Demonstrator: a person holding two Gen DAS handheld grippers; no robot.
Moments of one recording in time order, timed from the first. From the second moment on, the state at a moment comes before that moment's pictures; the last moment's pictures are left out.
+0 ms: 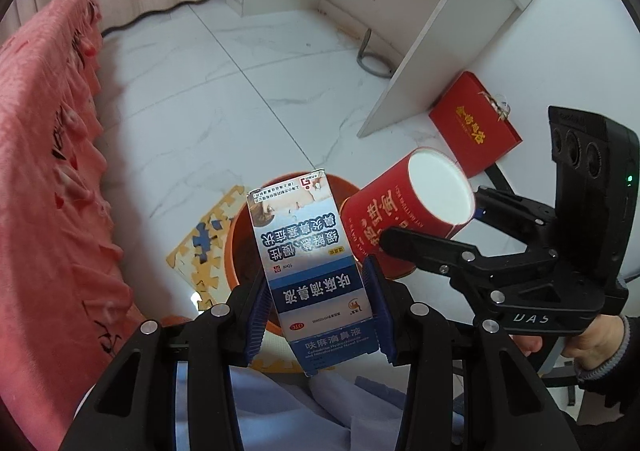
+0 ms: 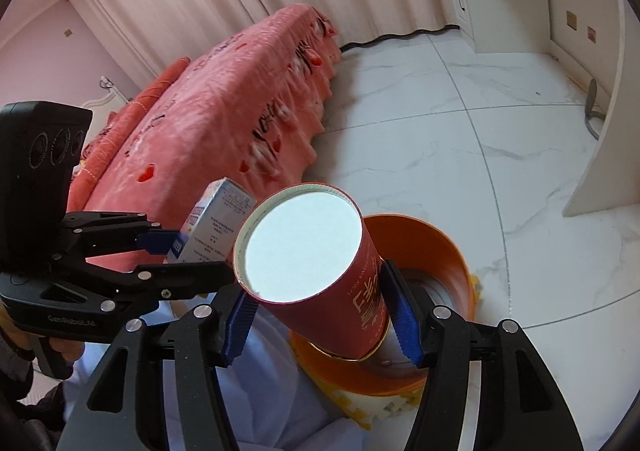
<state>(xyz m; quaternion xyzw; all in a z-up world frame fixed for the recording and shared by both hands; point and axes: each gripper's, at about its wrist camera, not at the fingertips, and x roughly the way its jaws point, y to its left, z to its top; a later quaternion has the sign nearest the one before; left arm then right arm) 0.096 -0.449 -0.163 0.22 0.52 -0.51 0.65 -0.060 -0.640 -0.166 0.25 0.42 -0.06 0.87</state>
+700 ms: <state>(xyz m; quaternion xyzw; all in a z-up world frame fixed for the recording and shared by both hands) 0.101 -0.472 -0.188 0.24 0.53 -0.49 0.65 -0.061 -0.657 -0.174 0.28 0.42 -0.09 0.86</state>
